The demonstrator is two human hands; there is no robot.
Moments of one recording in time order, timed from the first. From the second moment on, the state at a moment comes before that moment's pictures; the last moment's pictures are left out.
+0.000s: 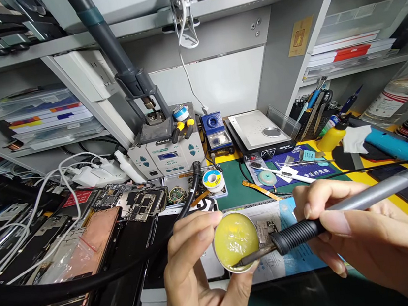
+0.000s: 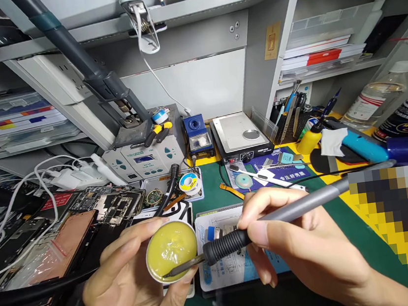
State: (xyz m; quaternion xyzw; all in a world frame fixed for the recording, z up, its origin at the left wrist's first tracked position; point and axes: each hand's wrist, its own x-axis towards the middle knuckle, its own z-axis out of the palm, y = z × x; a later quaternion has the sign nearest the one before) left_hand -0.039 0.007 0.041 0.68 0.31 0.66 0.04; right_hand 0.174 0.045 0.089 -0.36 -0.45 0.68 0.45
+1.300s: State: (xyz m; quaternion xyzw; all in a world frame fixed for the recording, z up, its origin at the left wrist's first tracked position) left_hand -0.037 -0.002 0.039 0.58 0.35 0.69 0.26; right_hand 0.182 0.049 0.103 -0.39 -0.37 0.64 0.55
